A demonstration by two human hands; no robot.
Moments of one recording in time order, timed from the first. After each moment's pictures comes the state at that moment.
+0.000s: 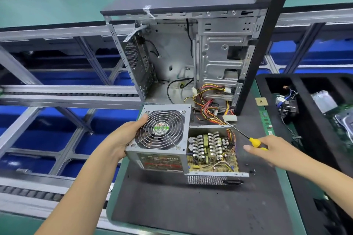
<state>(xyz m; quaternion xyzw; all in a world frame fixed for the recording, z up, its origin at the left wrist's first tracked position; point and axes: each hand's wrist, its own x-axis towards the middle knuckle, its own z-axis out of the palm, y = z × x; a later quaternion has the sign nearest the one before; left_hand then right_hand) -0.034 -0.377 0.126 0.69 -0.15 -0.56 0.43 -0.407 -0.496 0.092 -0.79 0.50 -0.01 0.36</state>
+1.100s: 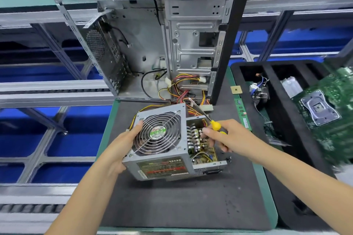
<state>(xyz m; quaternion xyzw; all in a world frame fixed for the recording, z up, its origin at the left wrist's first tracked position) -0.094 -0.378 0.090 0.66 -0.11 -0.61 0.42 -0.370 -0.472 0.115 -0.71 0.44 -0.13 0.54</state>
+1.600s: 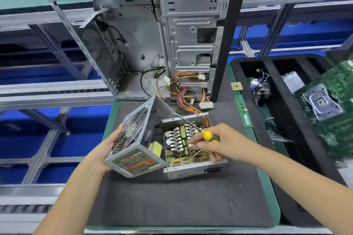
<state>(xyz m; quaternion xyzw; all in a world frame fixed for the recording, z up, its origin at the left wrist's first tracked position) -0.048 -0.364 0.066 0.59 -0.02 -0.64 0.49 -0.360 -0.457 0.115 -0.71 0.37 -0.08 0.60</state>
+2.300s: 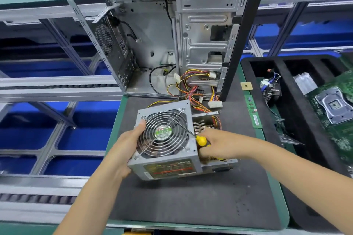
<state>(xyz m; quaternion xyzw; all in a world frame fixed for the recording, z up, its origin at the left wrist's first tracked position) -0.099 -0.358 0.104 0.68 -0.15 -0.56 0.45 -0.325 -0.461 0.124 -0.79 0.31 0.08 0.53</state>
